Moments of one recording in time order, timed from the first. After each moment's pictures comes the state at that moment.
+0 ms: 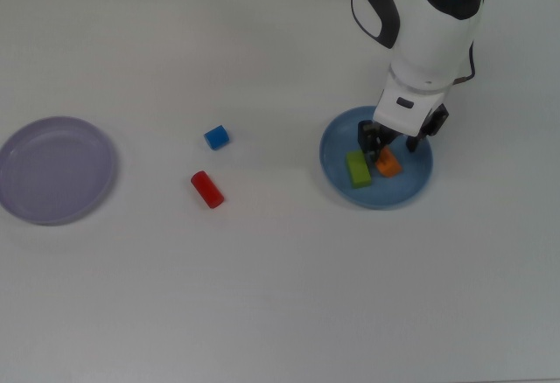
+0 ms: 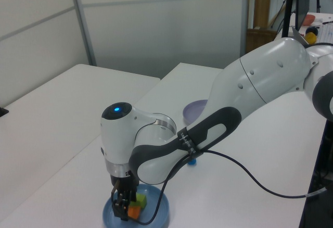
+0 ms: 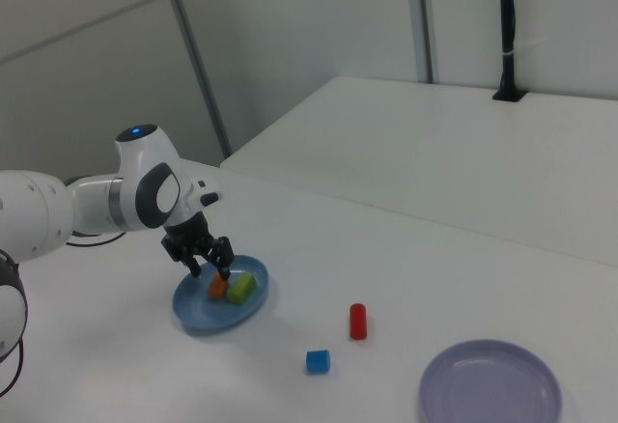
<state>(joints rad) 0.31 0.46 0.13 -1.67 -0.11 2.22 0.21</state>
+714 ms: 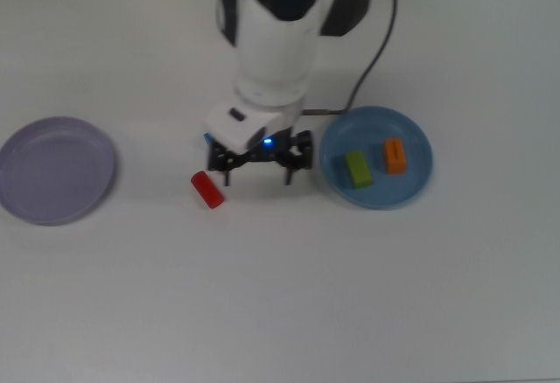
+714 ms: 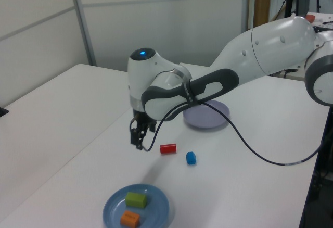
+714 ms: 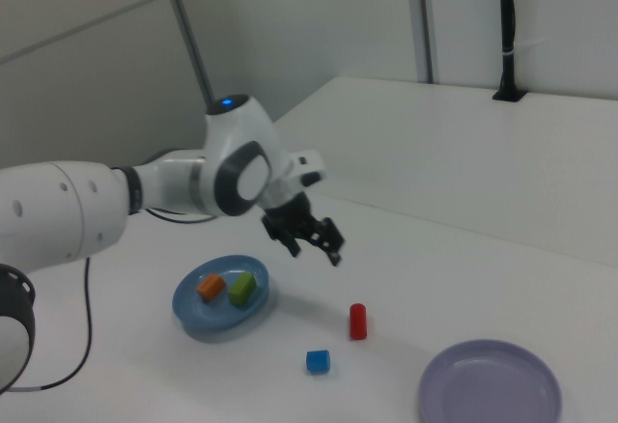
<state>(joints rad) 0.14 0.42 -0.05 -1.61 -0.11 2.21 0.07</state>
